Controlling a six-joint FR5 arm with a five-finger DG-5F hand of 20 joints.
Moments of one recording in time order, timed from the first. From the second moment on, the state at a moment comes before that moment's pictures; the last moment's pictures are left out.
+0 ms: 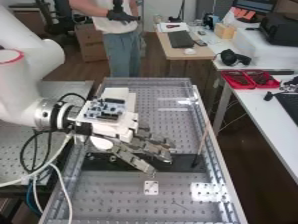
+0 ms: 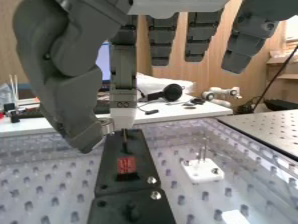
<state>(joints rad) 1.35 -1.93 -1.97 -2.48 -1.62 -0.74</state>
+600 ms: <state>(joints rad) 1.58 -1.73 -2.12 -2.53 -1.51 -0.74</state>
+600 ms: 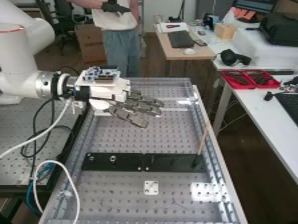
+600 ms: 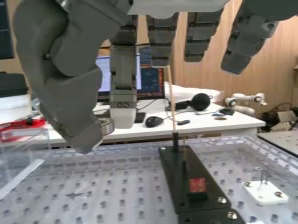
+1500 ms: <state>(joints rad) 1.97 -1.55 -2.32 -2.53 -1.30 -0.70</state>
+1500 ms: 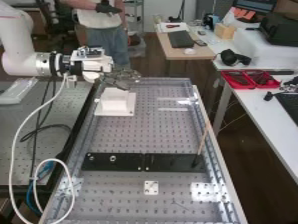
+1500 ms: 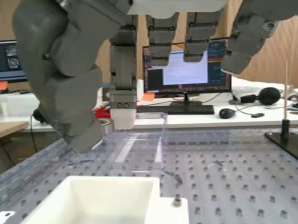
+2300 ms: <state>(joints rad) 1.94 -1.73 -2.31 -2.47 -1.30 -0.61</state>
